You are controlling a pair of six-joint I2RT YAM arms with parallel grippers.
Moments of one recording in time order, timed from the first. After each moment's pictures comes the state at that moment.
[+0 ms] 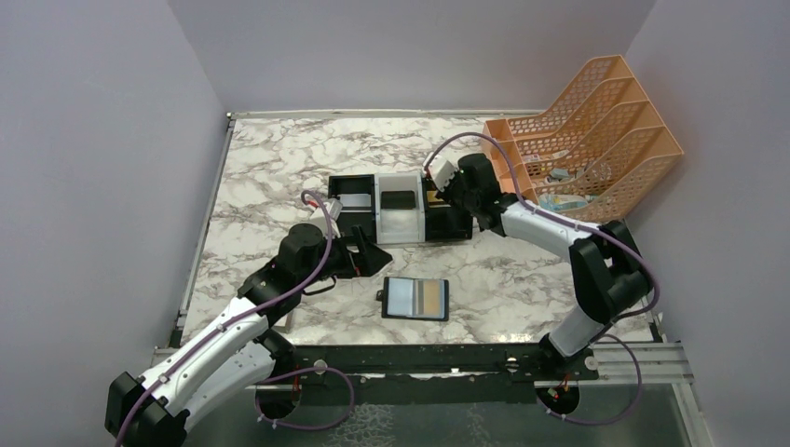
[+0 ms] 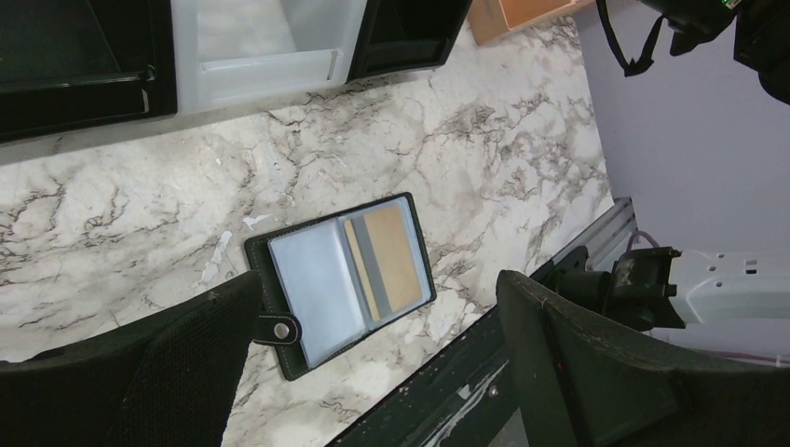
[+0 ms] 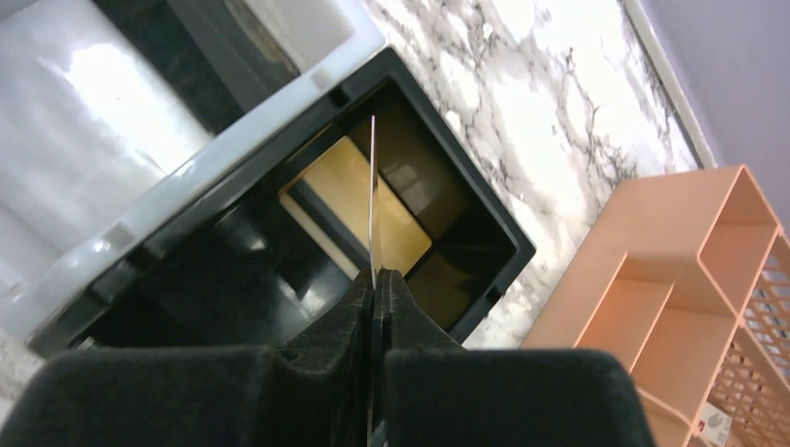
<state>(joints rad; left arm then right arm) -0.64 0.75 0.52 -0.20 0.19 -0.75 0.53 1.63 0.98 0.06 -0.01 -0.57</state>
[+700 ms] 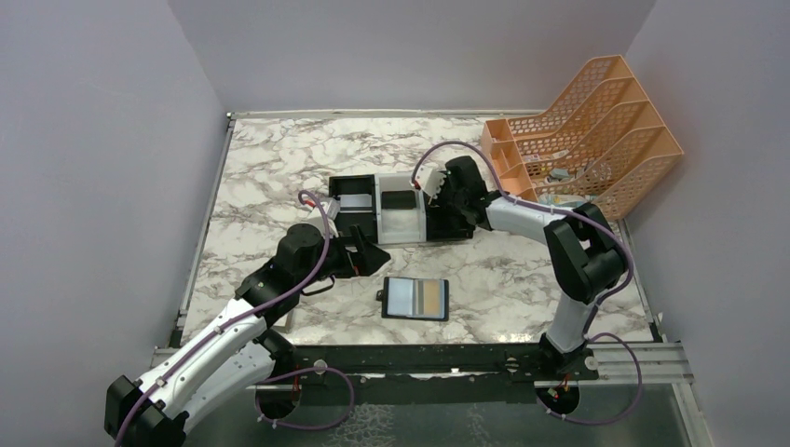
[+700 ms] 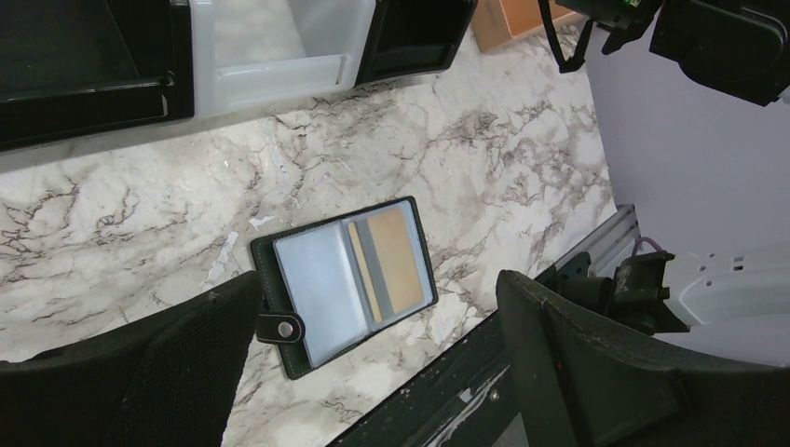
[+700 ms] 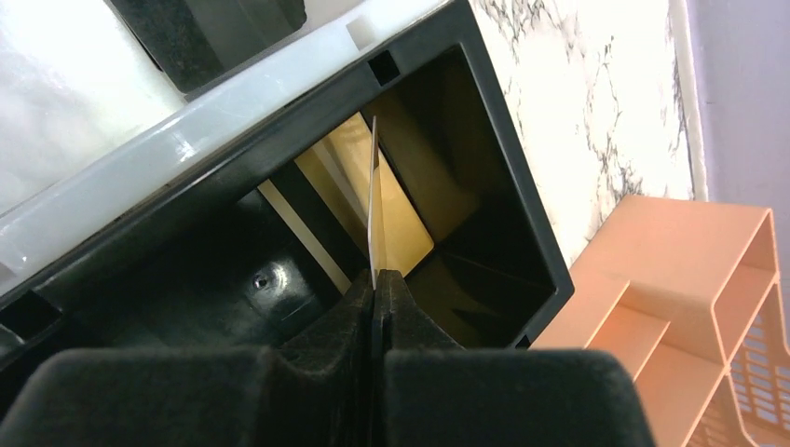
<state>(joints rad) -0.64 0.73 0.53 -0.23 0.17 -0.75 0.53 1.81 1.08 0.03 0.06 -0.75</state>
